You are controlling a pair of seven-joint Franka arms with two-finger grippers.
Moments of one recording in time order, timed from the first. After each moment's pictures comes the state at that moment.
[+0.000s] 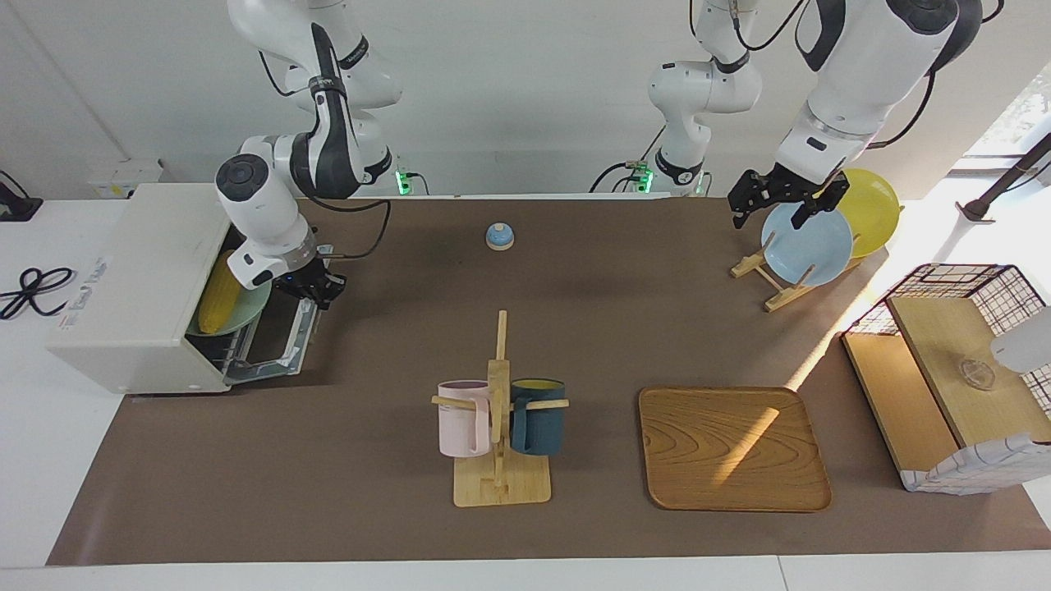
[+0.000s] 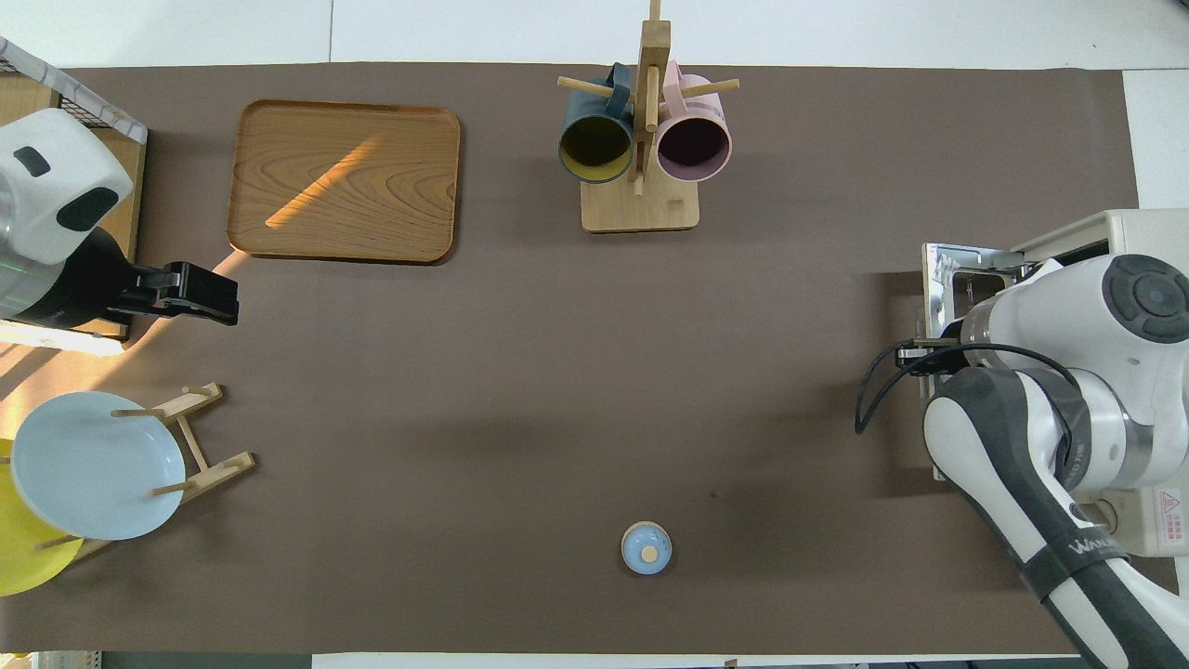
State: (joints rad) left arm -0.16 -0.04 -0.03 -1.65 -0.03 1.55 -0.11; right arm 0.09 0.01 -0.08 -2.28 0.00 2.22 0.09
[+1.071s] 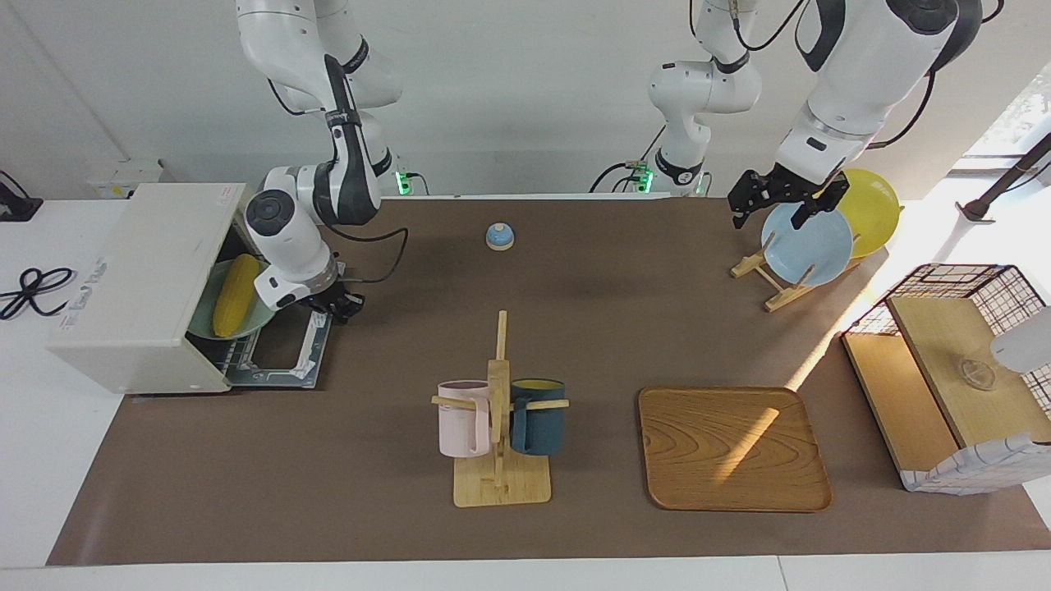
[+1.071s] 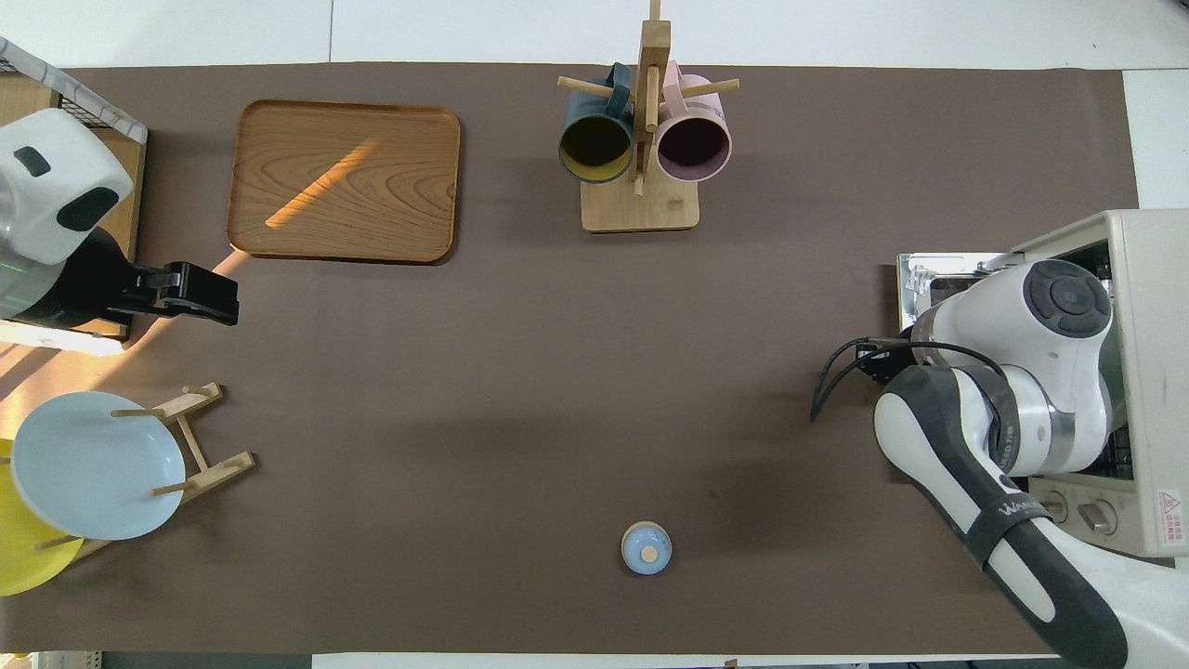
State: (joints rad) left arm -0.16 -0.04 -0.03 -1.65 -0.03 1.55 -0.11; right arm 0.16 0.10 -0.10 -2.28 0.03 2.28 0.20
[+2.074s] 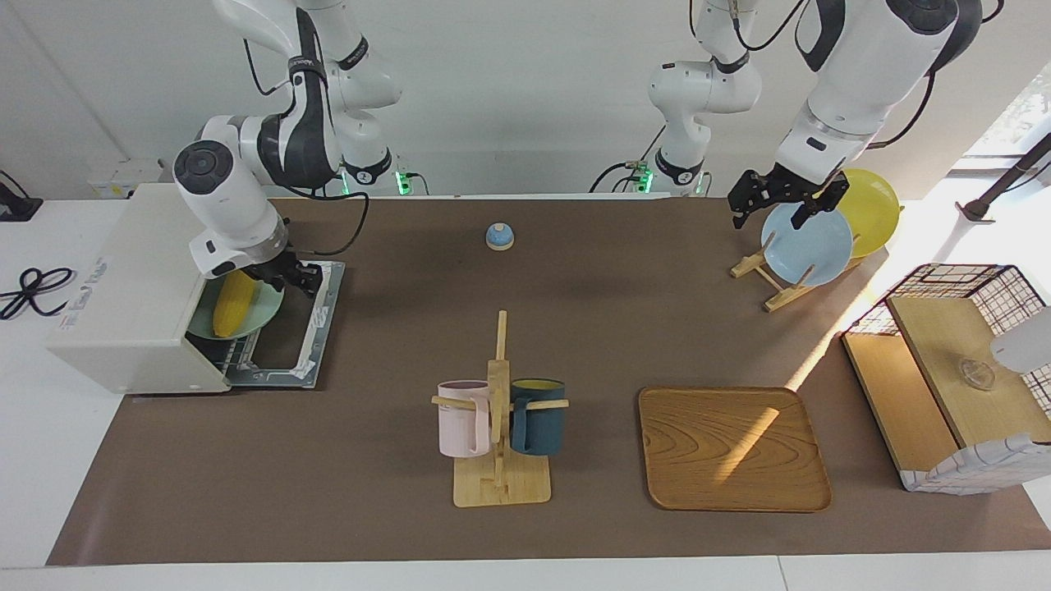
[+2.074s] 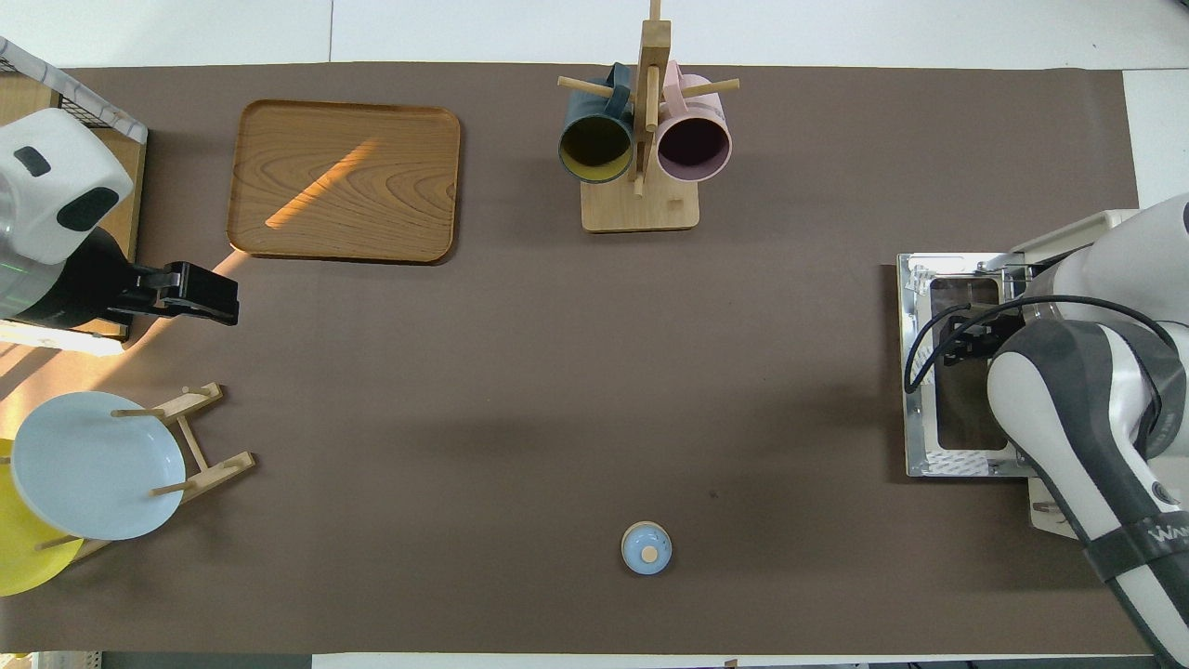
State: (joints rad) left arm -0.16 -0.04 -0.03 -1.65 -0.03 1.56 -0.11; right arm 0.06 0.01 -0.12 -2.12 -0.08 1.97 0.10
